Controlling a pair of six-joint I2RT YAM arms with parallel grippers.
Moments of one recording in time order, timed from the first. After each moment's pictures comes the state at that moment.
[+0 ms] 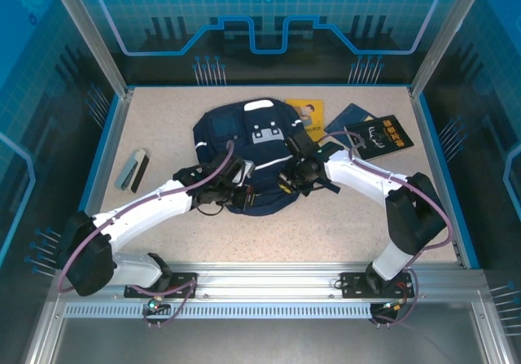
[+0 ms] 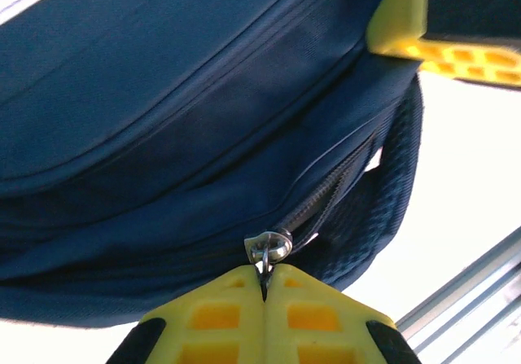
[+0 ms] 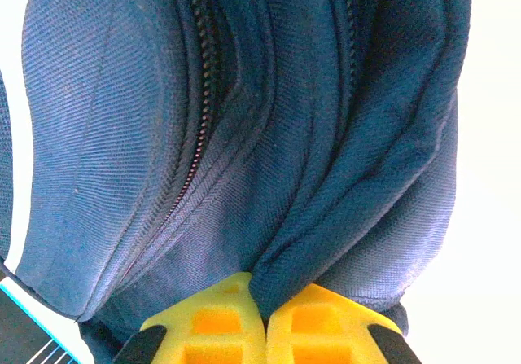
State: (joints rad) left arm -0.69 1.32 0.94 -0.66 0.16 -0.47; right arm 0.61 1.65 1.17 -0.72 -0.20 1.27
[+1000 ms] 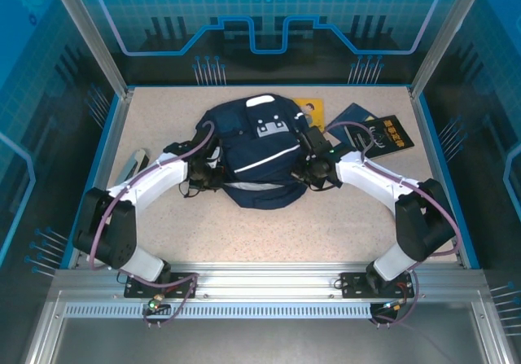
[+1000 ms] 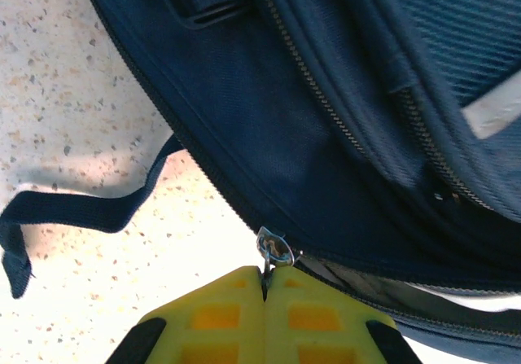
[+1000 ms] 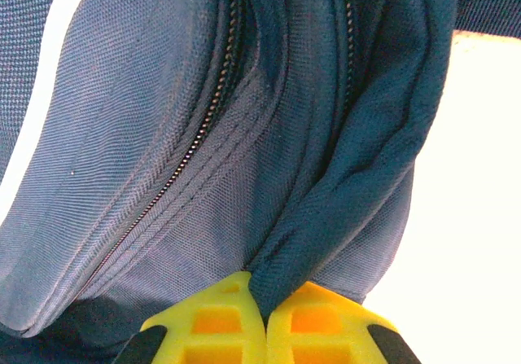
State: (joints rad) left arm -0.35 1.52 1.04 -0.79 0.06 -0.33; right arm 0.54 1.58 1.10 -0.65 -0.07 0.98
